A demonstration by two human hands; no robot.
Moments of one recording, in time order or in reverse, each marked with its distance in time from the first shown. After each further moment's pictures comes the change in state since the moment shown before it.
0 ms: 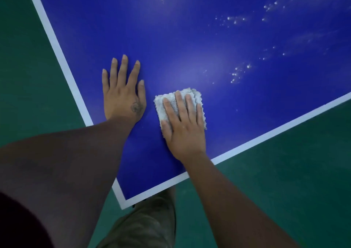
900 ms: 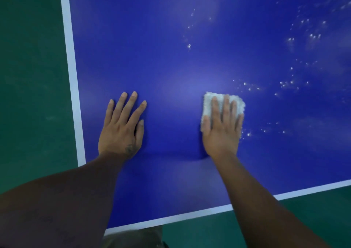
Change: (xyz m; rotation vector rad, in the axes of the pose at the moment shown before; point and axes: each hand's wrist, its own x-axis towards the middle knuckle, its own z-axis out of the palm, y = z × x) left_hand 0.008 -0.004 0.006 -0.150 0.093 0.002; right_hand 0.161 0.117 -0.043 -0.154 -0.129 0.092
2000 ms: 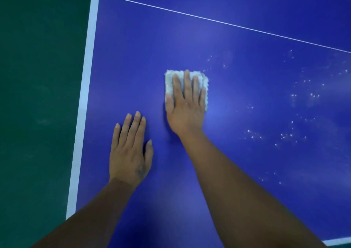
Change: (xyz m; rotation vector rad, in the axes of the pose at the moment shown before) left_hand 0.036 0.021 0.006 -0.028 0.051 -0.318; right_hand 0.147 -0.163 -0.030 -0.008 0.004 -0.296
